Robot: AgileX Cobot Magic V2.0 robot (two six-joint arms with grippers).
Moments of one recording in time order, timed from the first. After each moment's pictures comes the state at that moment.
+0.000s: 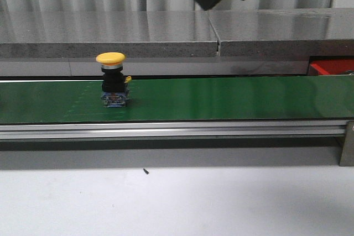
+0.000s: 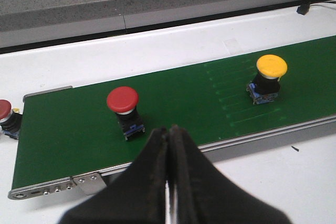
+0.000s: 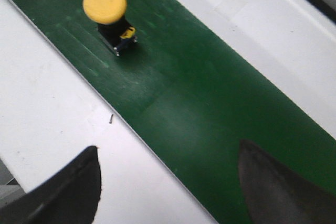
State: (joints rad) left arm -0.03 0.63 -0.81 -0.25 0.80 0.29; right arm 0.55 1.47 -1.30 0.16 0.78 -0.28
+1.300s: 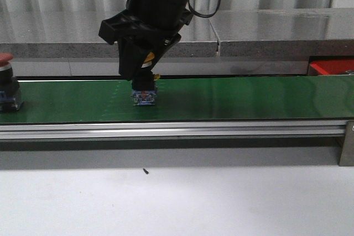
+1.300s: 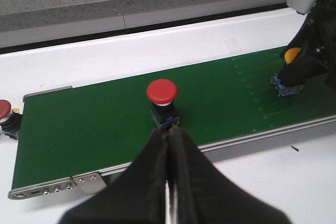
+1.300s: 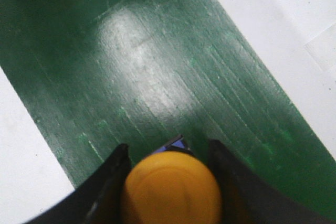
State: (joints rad) left arm -0.03 0.63 -0.81 -0.25 0.80 0.29; right arm 0.61 2.03 -1.76 0.22 0.85 -0.39
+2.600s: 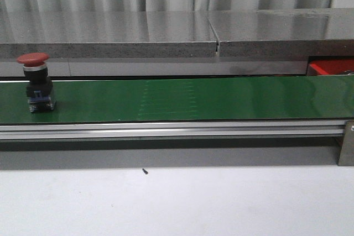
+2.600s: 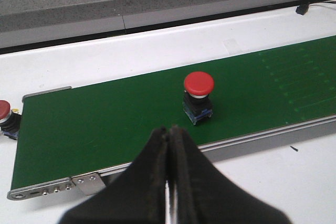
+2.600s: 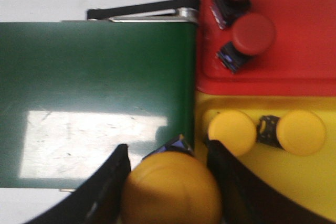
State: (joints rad) left arm -0.03 0.63 -0.81 -0.25 0.80 0.29; right arm -0.23 1.36 -1.04 0.23 0.74 -0.26
